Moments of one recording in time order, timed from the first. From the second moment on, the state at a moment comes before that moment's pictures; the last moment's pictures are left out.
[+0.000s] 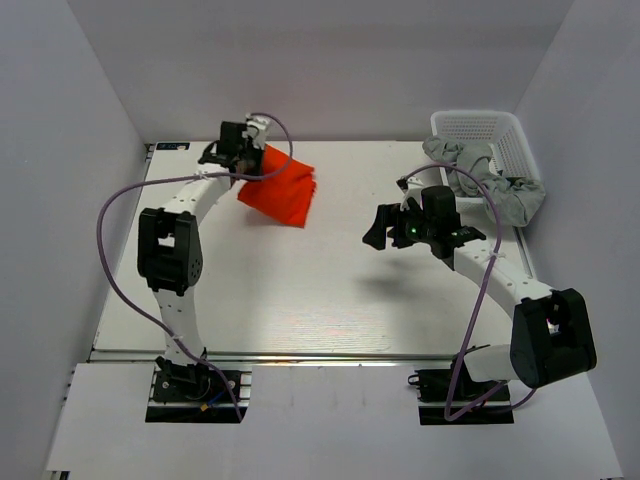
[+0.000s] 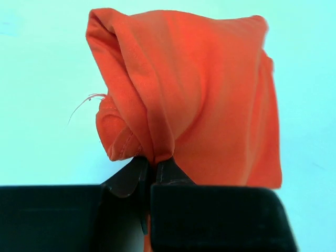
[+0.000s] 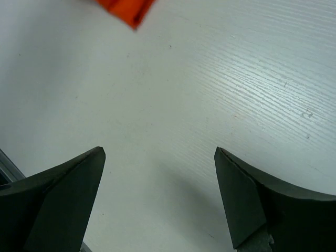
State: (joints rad) left arm -0.25 1.99 1.61 -0.33 0.13 0.08; right arm 0.34 1.35 0.84 -0.12 -0.43 0.23
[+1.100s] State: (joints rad) left arm 0.25 2.51 2.23 -0.29 -0.12 0.40; right arm 0.34 1.42 0.98 -0.19 -0.40 0.23
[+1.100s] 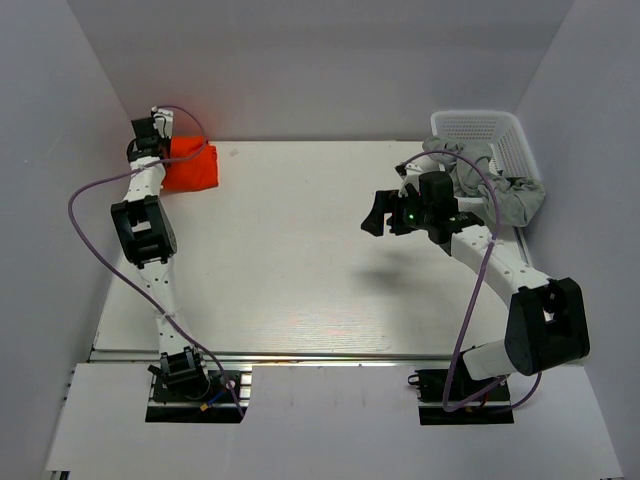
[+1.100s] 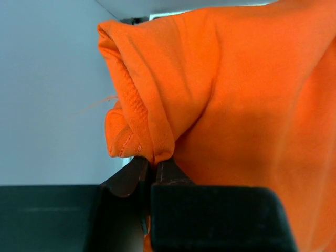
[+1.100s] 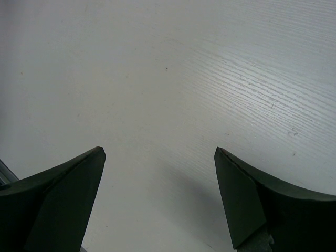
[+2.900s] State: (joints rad) left arm 0.26 2.56 2.09 -0.01 0.45 -0.22; right arm 0.34 1.45 0.95 -0.17 -0.45 0.26
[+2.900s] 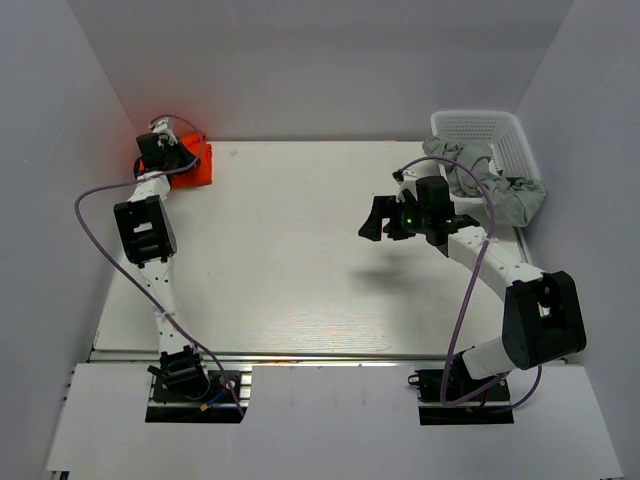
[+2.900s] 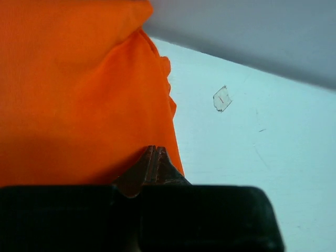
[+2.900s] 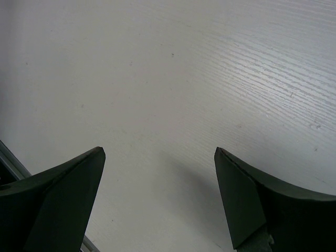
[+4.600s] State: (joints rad) left arm 0.28 1.75 1.53 0.19 0.63 -0.44; right arm 0.34 1.24 0.86 -0.11 -0.51 0.25
